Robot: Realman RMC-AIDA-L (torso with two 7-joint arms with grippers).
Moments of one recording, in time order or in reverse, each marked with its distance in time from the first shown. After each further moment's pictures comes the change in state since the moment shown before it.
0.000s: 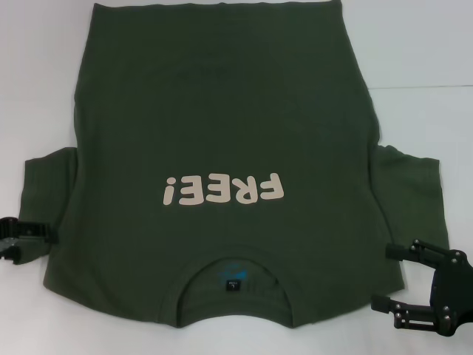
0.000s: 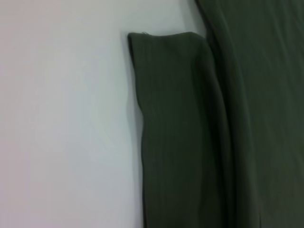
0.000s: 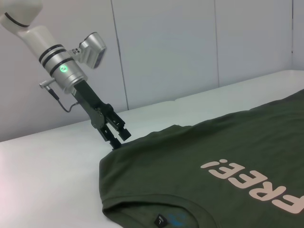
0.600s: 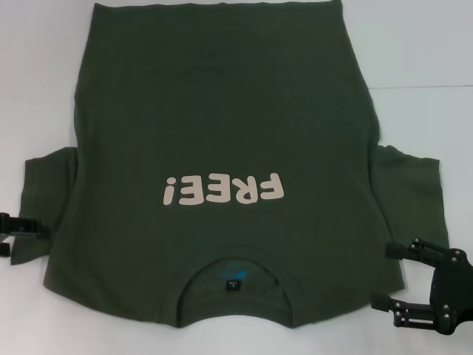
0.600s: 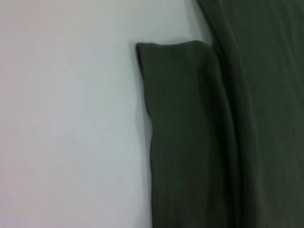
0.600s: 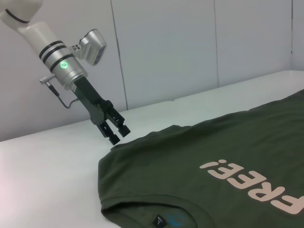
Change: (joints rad) left arm -0.014 0.015 -0.008 0.009 0.031 0.011 -0.018; right arm 0.002 0.000 0.000 0.000 0.001 0.003 0.000
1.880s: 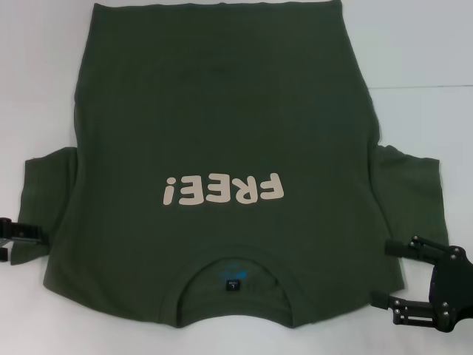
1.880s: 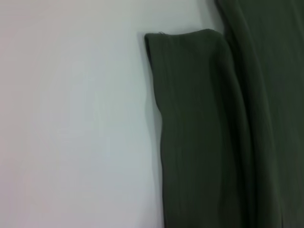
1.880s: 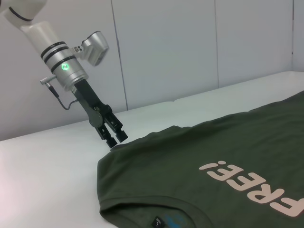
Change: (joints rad) left arm -0.007 -0.005 0.042 0.001 0.032 -0.020 -0.025; right arm 0.007 -0.002 0.000 0.000 0.000 0.001 0.000
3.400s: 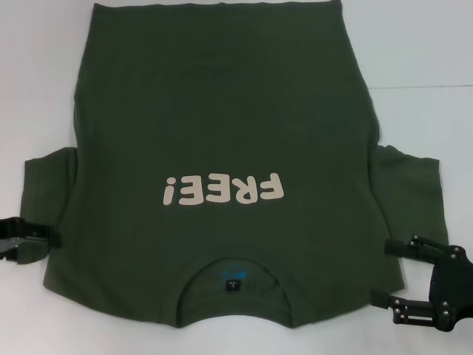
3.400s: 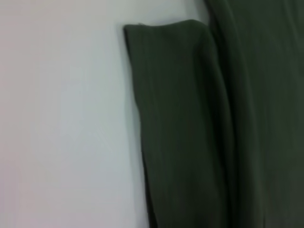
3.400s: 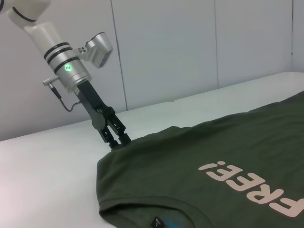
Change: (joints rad) left arm -0.023 -0.007 0.011 -0.026 0.002 0.000 -0.010; right arm 0.001 0.000 0.001 0.000 0.000 0.000 0.000
